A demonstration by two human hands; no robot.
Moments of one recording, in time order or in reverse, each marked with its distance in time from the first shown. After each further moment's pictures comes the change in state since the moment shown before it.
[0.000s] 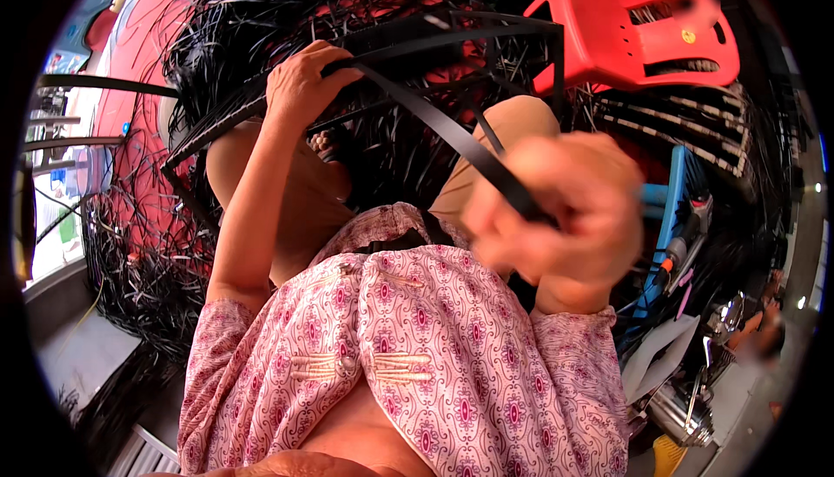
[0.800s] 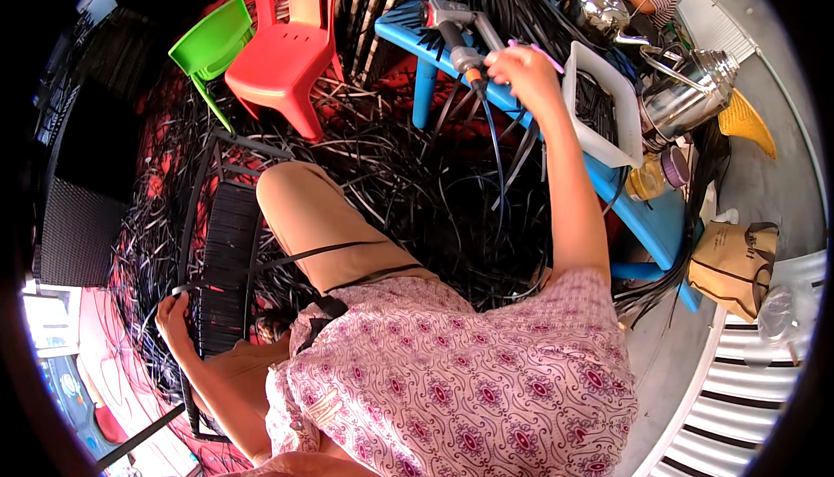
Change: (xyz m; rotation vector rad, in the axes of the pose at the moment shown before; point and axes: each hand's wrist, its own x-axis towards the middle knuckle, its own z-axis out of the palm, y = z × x) left_hand 0.027 -0.028 0.023 -0.361 -0.175 -0.144; right_hand -0.408 -0.013 -0.156 -0.660 1.381 0.624
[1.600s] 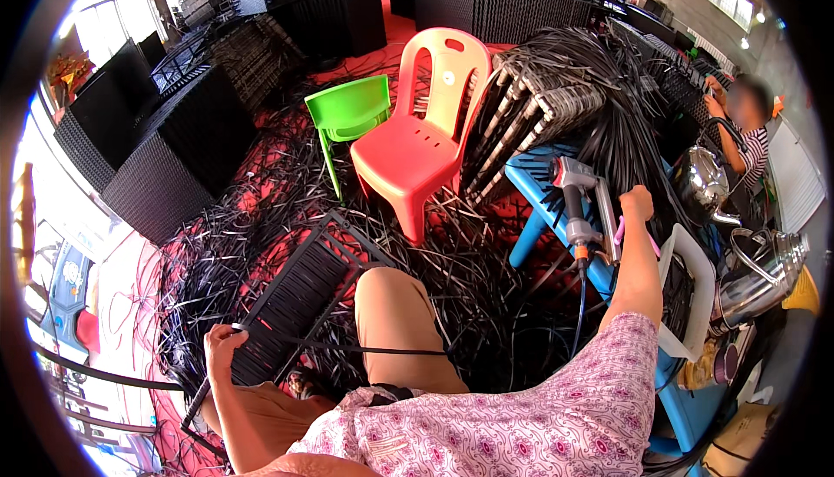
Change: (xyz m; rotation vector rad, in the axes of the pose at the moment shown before) left_hand -0.008 0.017 0.000 -0.056 0.105 -0.058; right_hand 0.236 0.139 -0.014 -0.857 0.418 0.498
